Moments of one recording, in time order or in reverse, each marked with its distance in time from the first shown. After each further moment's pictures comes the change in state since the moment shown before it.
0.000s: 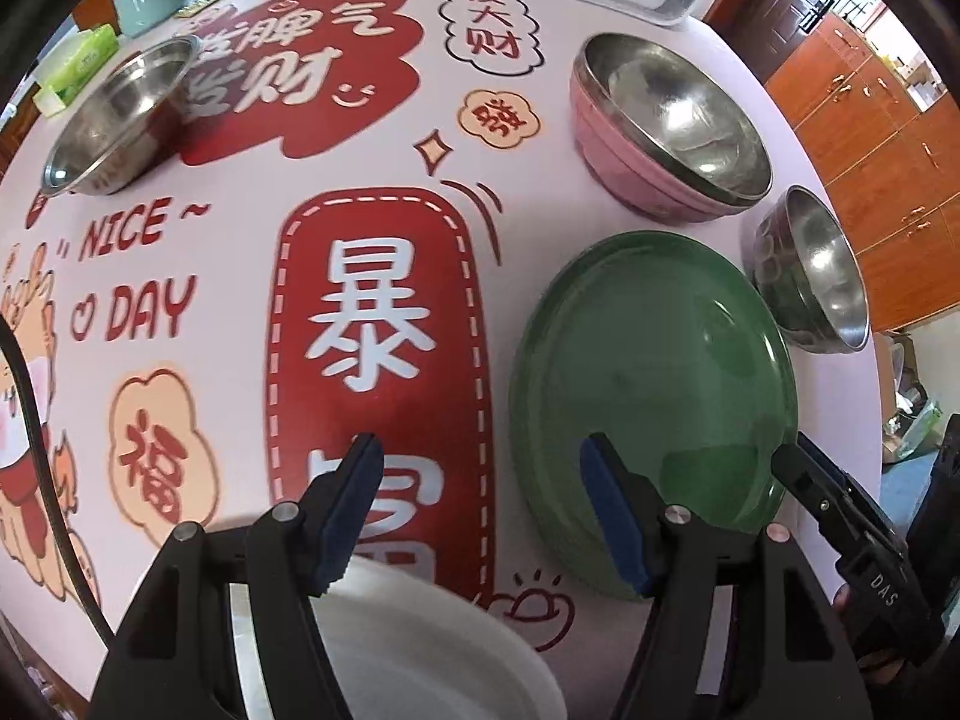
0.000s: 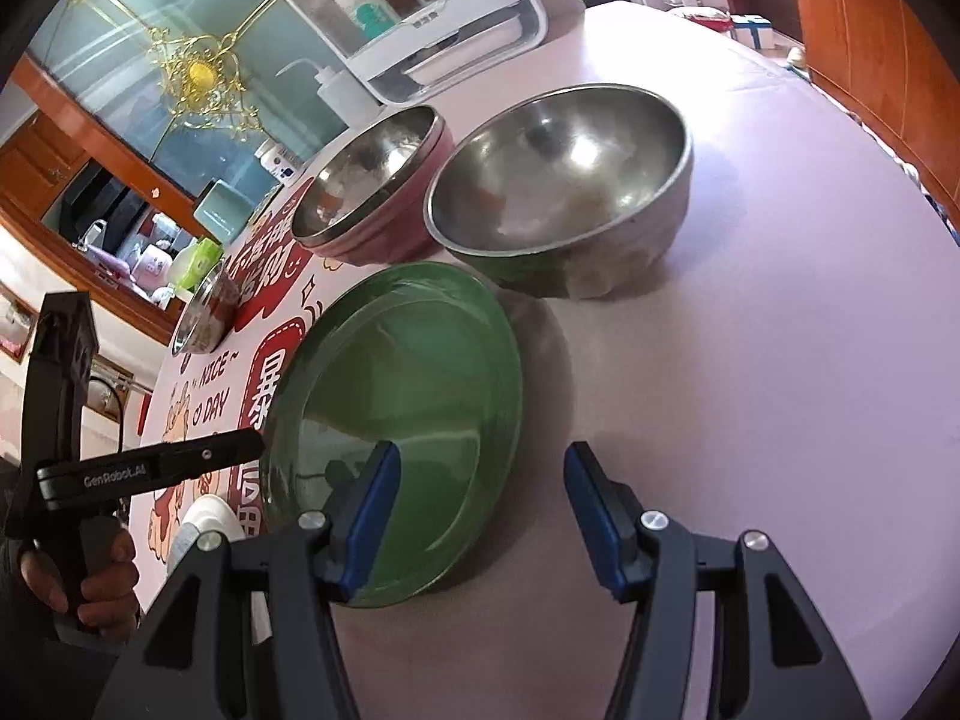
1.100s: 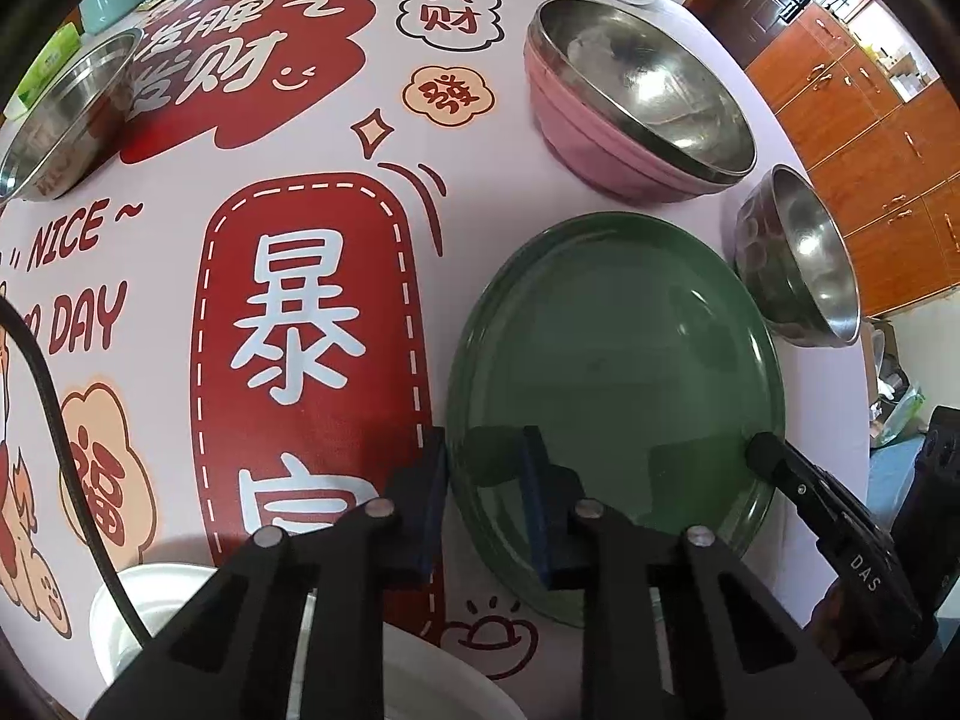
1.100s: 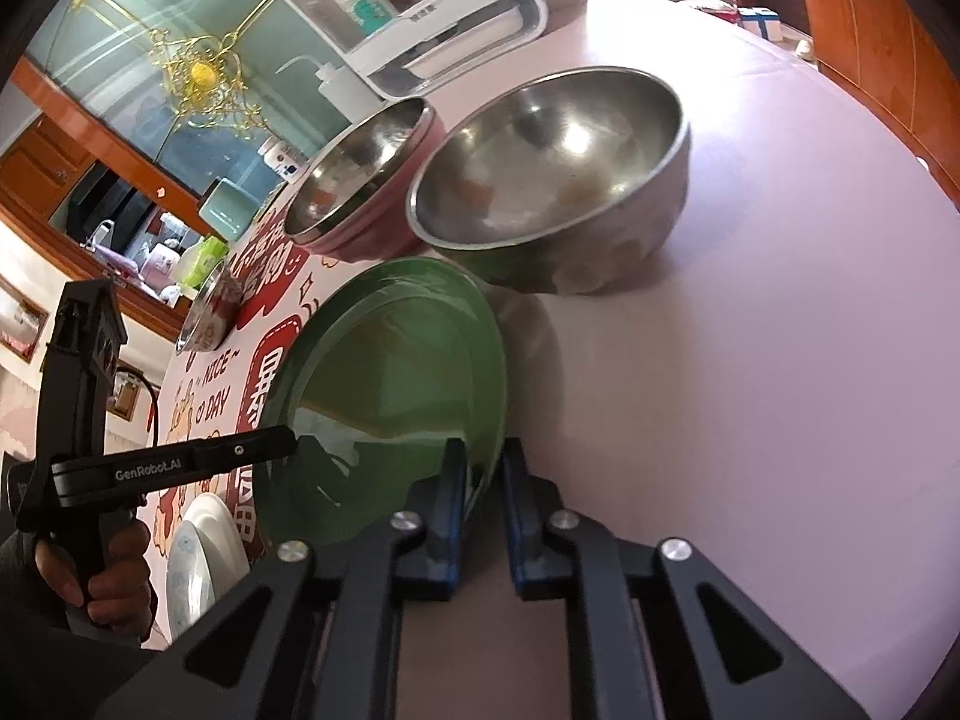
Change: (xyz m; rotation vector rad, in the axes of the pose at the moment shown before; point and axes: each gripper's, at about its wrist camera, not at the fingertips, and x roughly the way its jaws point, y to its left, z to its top) left arm 0.030 -0.024 0.012 0.024 0.028 -0.061; right arm 0.006 -0.013 -0.001 0.032 0.016 0.027
